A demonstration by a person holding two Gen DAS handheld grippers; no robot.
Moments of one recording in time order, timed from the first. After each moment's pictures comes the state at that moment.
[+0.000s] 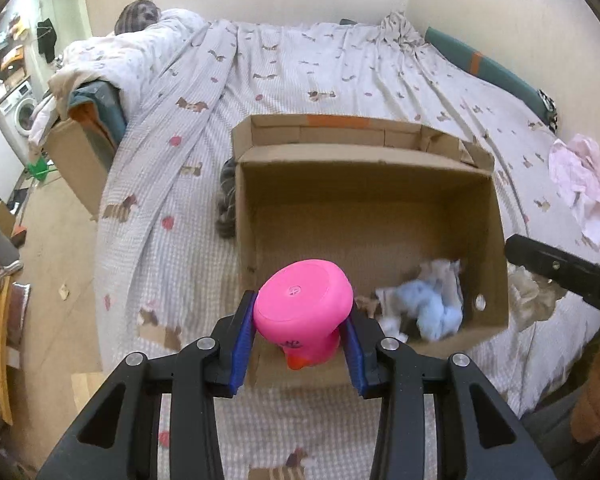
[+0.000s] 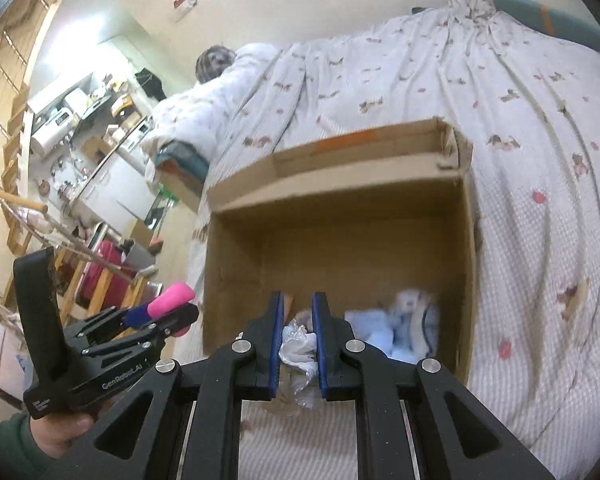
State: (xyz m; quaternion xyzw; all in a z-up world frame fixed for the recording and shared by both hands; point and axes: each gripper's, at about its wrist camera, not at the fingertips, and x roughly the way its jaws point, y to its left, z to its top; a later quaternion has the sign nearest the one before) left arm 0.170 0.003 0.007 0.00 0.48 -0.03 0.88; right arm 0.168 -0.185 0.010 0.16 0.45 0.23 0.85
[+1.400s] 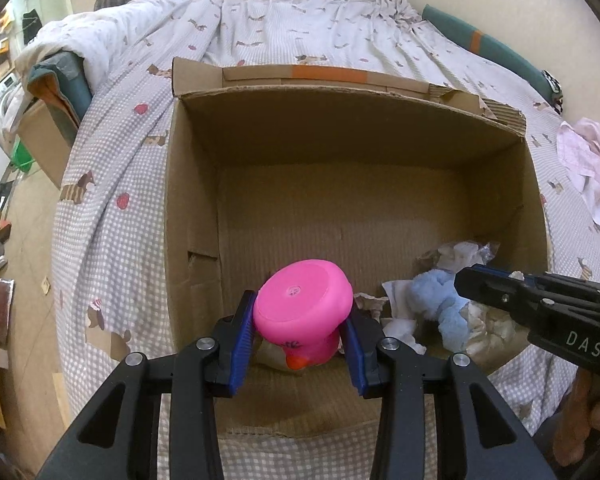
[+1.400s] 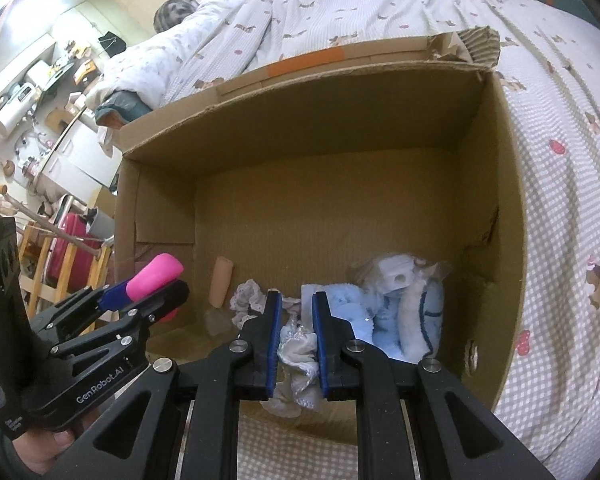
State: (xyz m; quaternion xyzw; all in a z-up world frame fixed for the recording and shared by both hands) left arm 0.199 -0.015 -0.067 0.00 0.51 -0.04 0.86; right arm 0.203 -0.162 -0.069 0.12 0.54 0.19 0.81
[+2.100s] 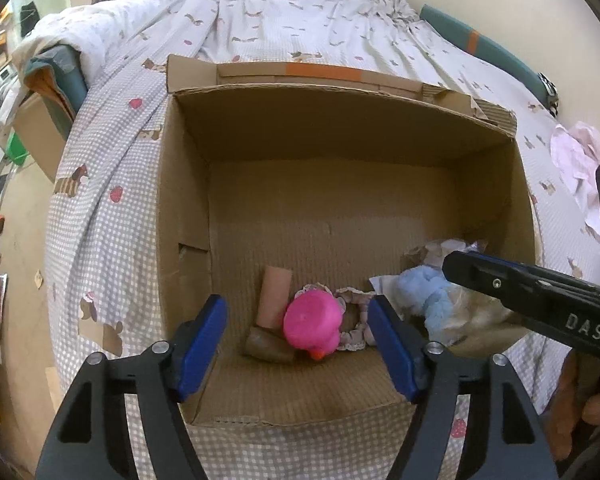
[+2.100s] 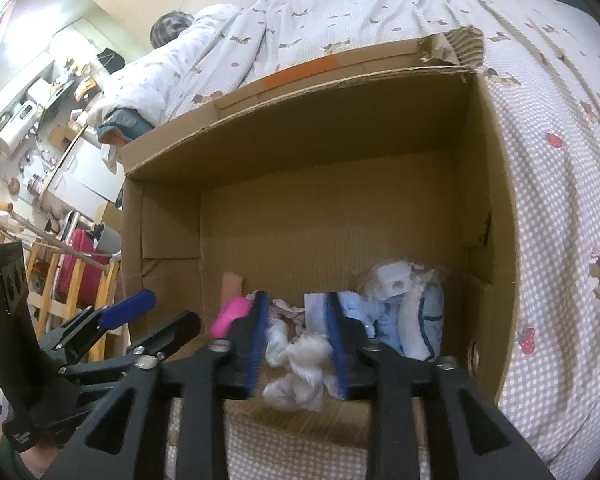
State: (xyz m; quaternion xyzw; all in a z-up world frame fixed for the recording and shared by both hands) left arm 0.196 -0.017 -0.061 -0.02 0.52 -0.05 0.86; right arm 0.202 -0.175 -0.067 0.15 0.53 0.18 0.82
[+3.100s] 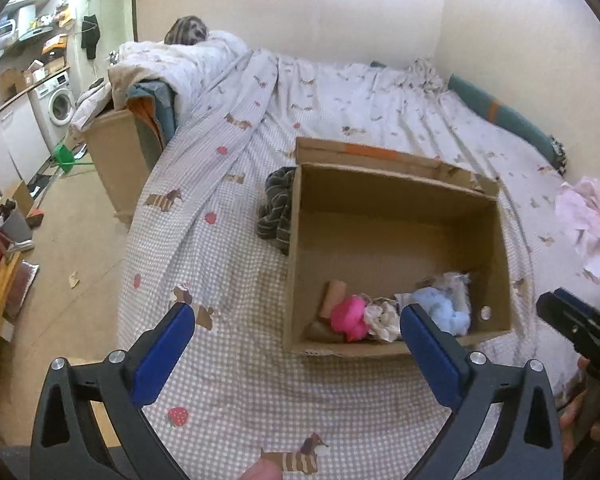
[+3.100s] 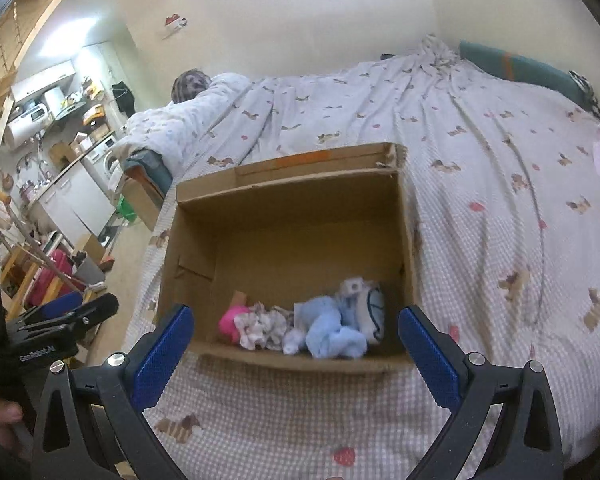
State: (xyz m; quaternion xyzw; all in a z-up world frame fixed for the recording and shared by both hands) left arm 0.089 0.035 0.019 -0.04 0.40 0.01 0.91; right arm 0.093 -0.197 0.009 0.10 0.39 0.14 0.90
